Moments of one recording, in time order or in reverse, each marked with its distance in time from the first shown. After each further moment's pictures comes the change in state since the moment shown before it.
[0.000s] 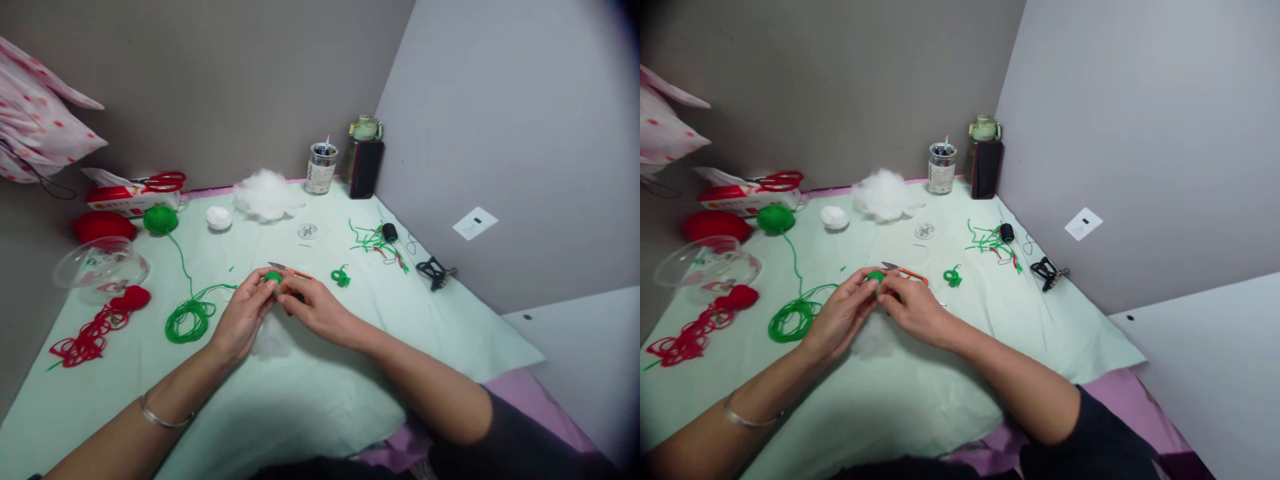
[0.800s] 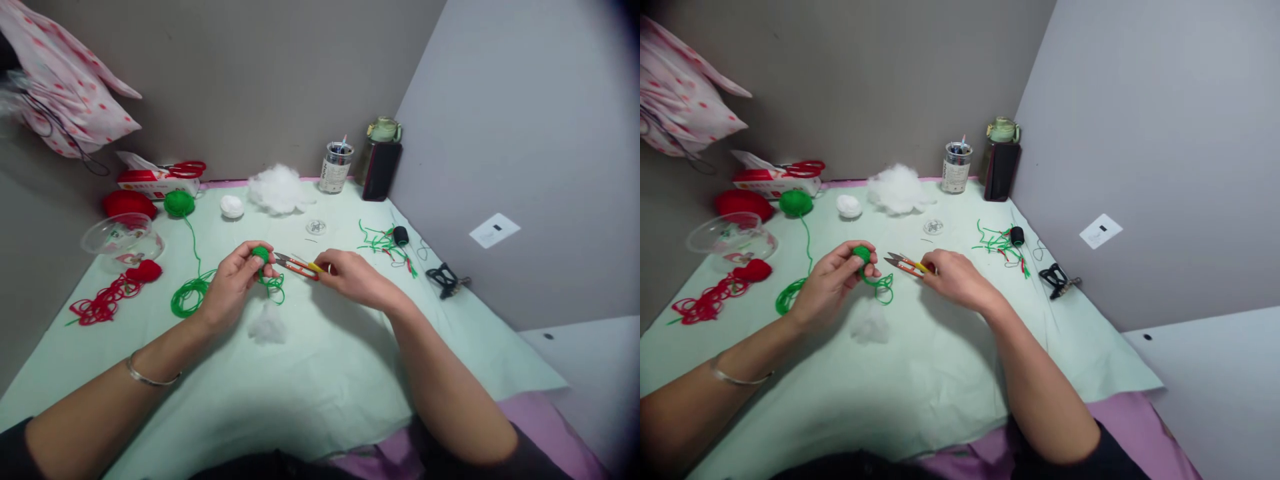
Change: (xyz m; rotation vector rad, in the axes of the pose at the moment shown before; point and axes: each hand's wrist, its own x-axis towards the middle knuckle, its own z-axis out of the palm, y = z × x) left_hand -0.001 0.015 -0.007 0.144 0.032 0.230; right_hand -0.001 -0.004 -0.066 -0.647 -0.162 0.164
